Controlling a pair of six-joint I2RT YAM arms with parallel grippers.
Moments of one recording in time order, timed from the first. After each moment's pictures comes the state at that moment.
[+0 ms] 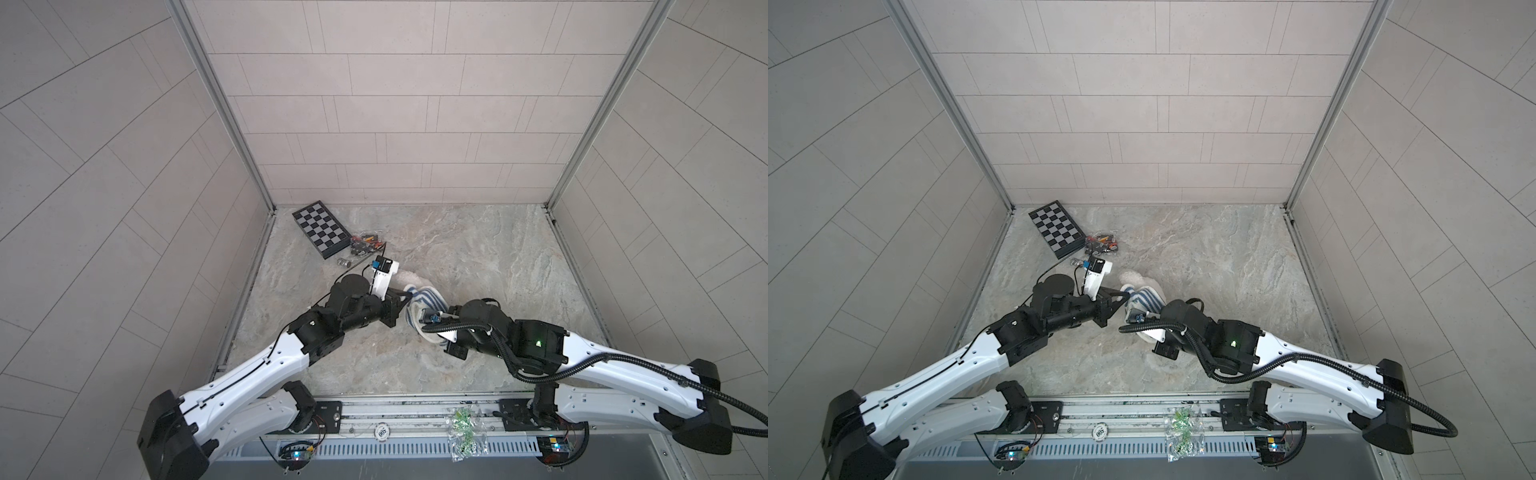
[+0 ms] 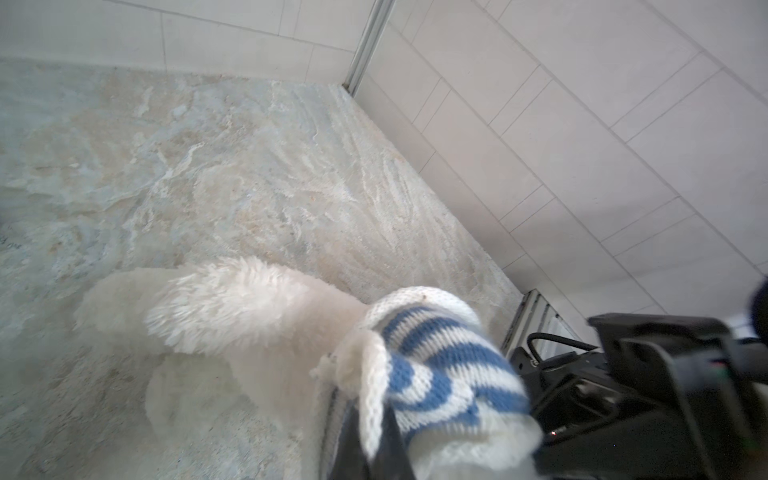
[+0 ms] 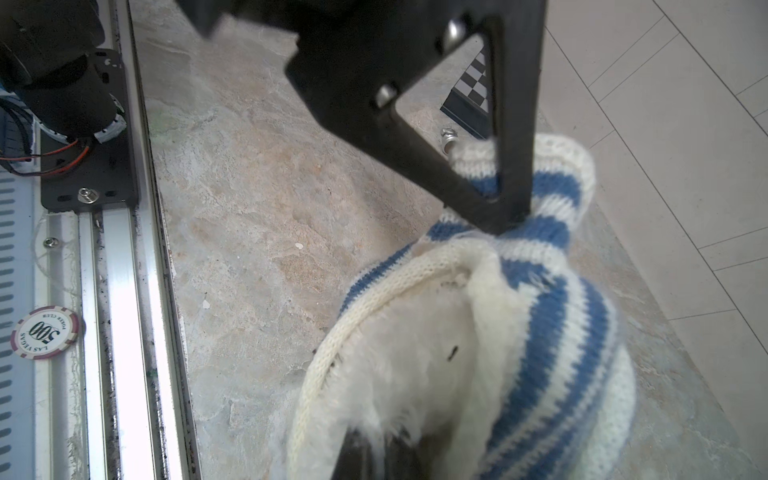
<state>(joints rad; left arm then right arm) -0.78 0.93 0.71 -0.09 0.24 -0.44 1.11 0.99 0.87 -0.52 0.17 -0.27</state>
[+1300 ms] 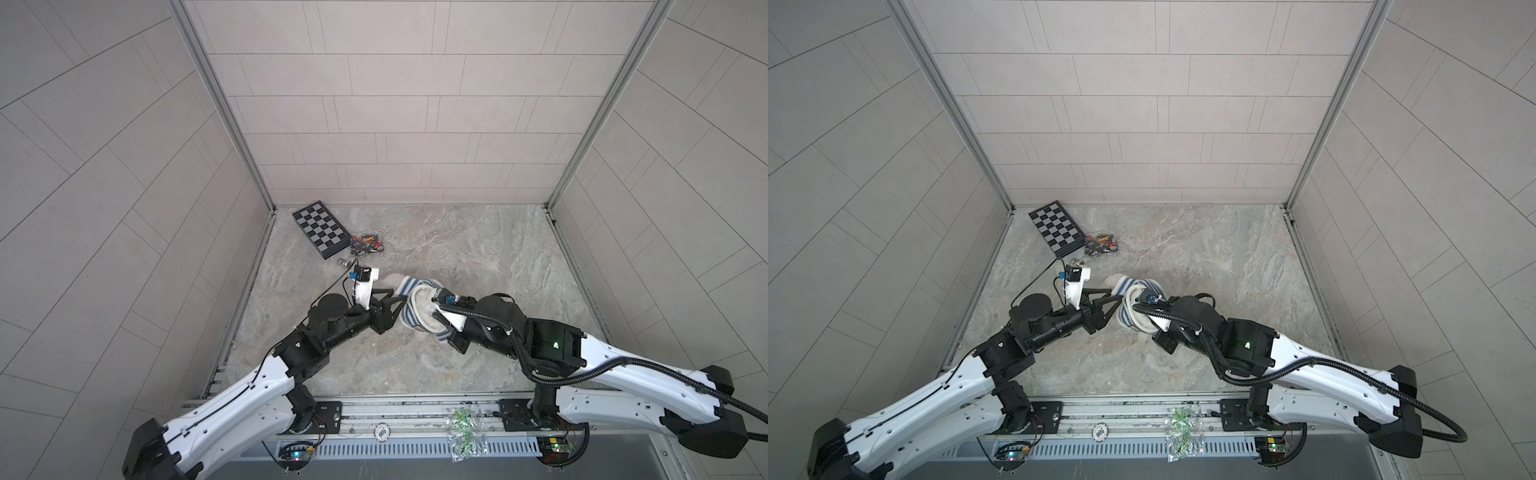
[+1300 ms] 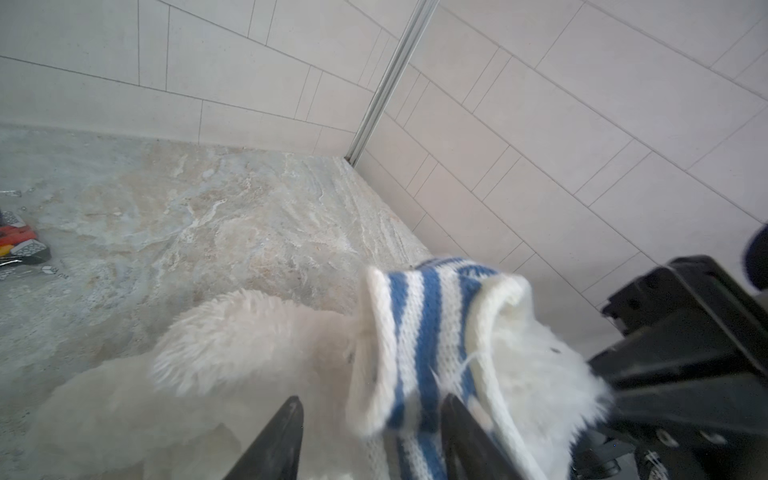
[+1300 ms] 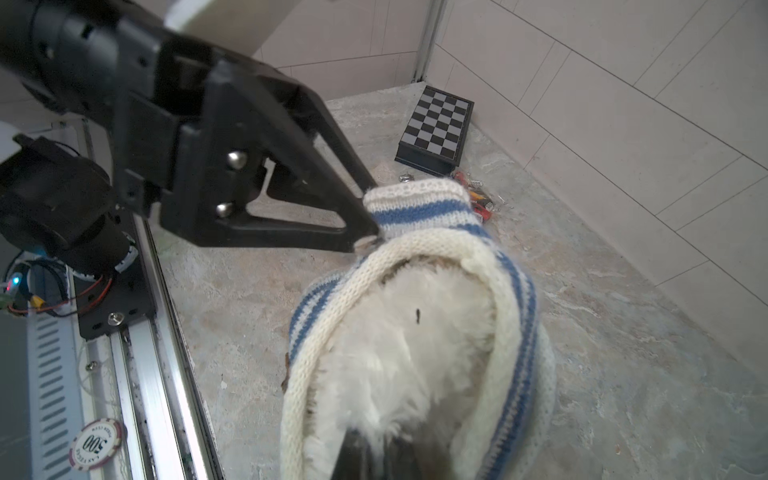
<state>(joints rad) -0.78 0.71 0.48 0.10 0.16 -0.49 1.09 0.93 0.92 -0.47 0.21 0.01</state>
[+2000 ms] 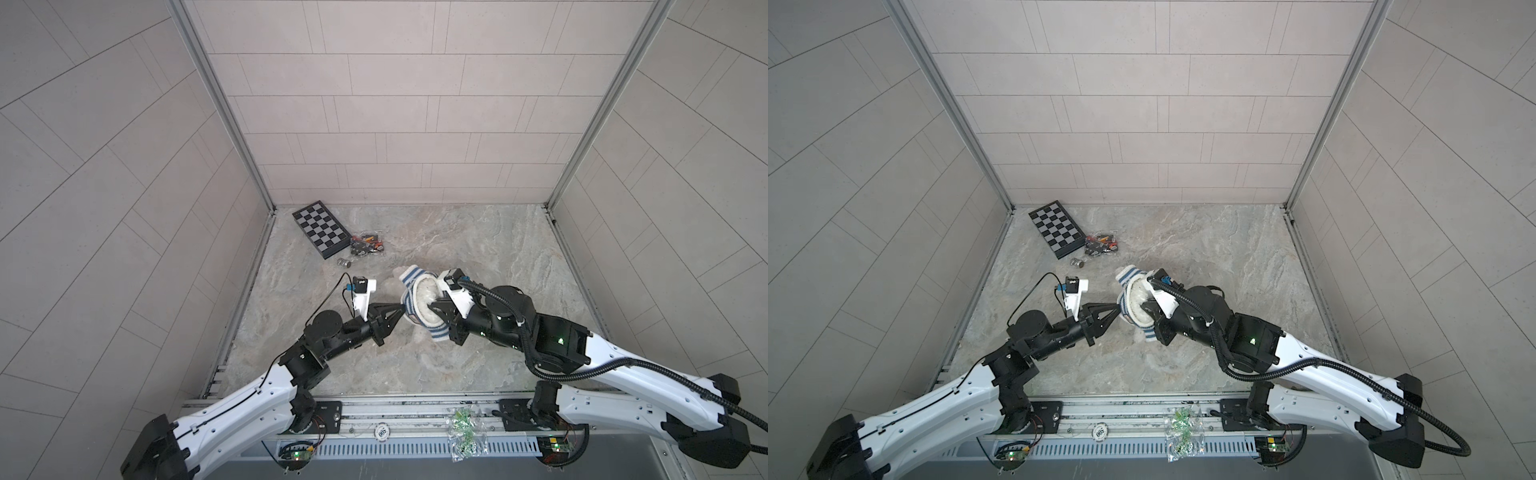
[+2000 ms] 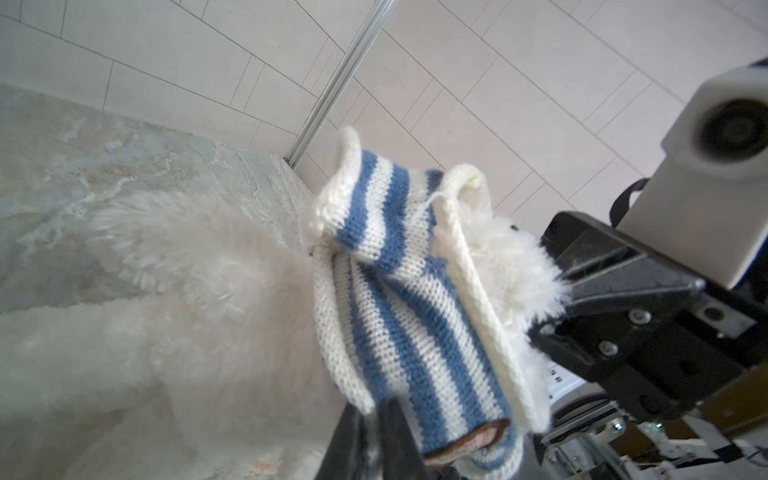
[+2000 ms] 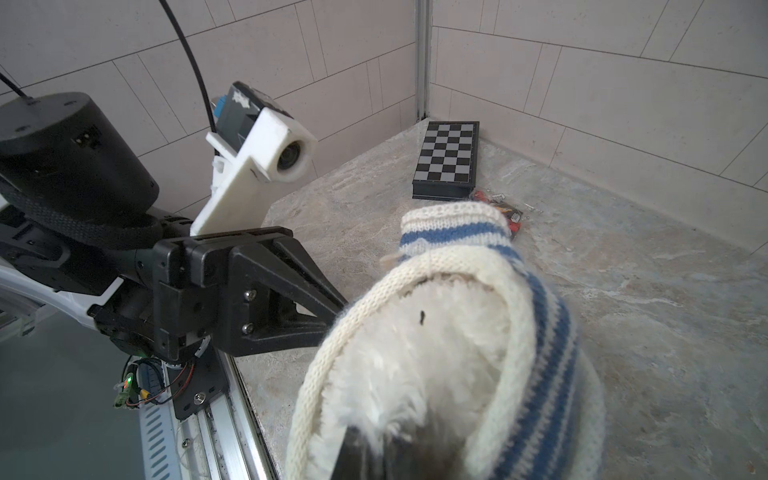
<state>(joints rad) -0.81 0.74 0.31 0.39 0.23 -0.66 1.05 0.91 0.92 -0.38 0.10 0.19</state>
